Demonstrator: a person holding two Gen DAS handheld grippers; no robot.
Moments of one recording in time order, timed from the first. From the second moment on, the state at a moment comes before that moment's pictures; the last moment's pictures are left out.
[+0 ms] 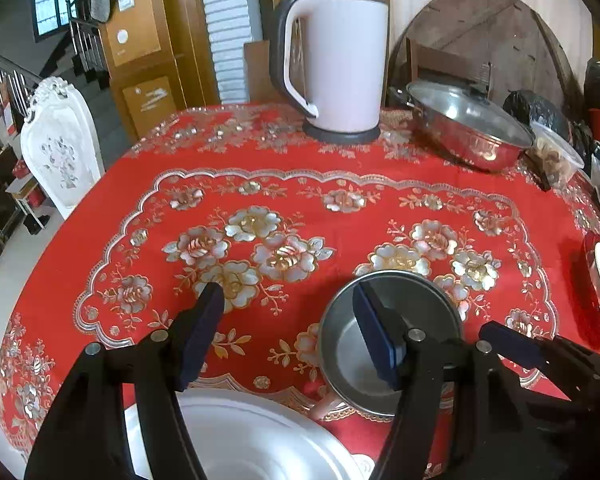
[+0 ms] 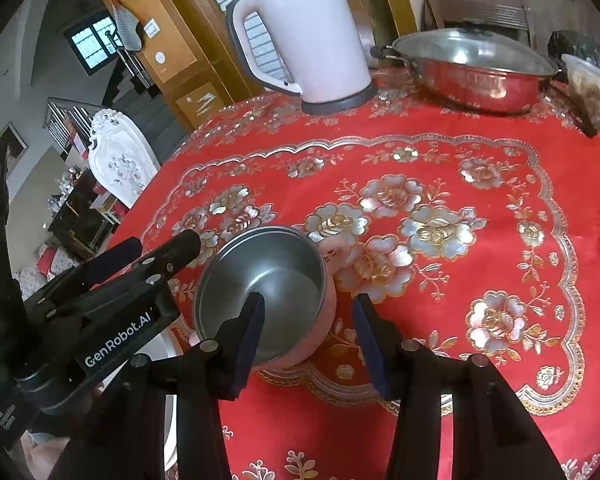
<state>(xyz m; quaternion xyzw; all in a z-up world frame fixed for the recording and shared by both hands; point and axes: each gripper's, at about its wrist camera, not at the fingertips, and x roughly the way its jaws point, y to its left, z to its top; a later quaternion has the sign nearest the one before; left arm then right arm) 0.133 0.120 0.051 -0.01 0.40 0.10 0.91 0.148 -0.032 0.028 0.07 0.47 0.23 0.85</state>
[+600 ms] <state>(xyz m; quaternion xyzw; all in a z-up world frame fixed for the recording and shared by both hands) 0.127 0.113 0.058 0.00 0.38 0.10 0.92 0.144 -0.032 0.029 0.07 0.48 0.23 0.84</state>
